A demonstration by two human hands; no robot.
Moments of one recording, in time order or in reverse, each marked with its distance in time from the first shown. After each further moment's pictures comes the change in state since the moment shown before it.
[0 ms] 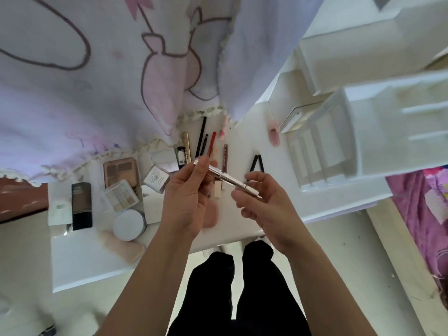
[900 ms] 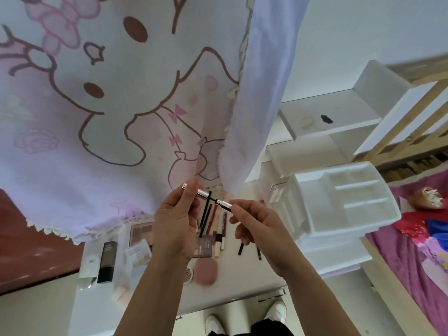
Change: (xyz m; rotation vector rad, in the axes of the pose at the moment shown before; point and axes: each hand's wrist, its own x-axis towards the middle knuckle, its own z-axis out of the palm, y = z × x) left_hand -0.081 0.100 0.071 -0.042 -0.016 0.302; right_hand -0.065 -0.109 0.013 -0.167 -0.141 -0.309
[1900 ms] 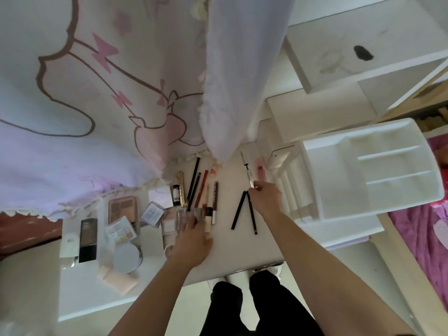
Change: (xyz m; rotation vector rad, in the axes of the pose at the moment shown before) left_hand 0.076 -0.202 -0.118 1.913 -0.472 -0.192; right_hand 0.153 0.170 -0.090 -0.608 0.416 0.342
